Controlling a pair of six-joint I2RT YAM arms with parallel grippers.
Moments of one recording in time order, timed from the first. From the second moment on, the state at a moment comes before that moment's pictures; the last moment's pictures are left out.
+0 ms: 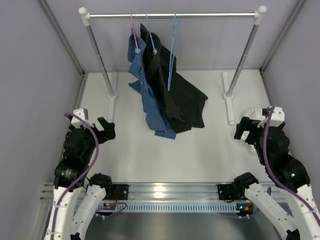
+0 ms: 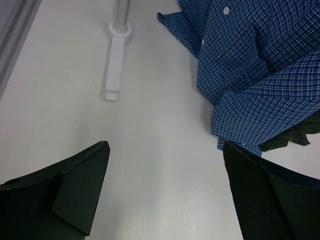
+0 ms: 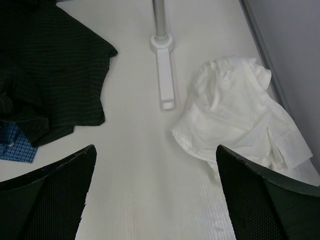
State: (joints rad) left arm -0.18 0.44 0.82 -0.68 -0.15 -0.35; right arm 0.42 0.45 0.92 -0.84 0.49 0.24
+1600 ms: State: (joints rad) left arm -0.20 0.49 0.82 -0.67 -0.13 -0.35; right arm -0.07 0.78 0.81 -0.57 0.08 0.43
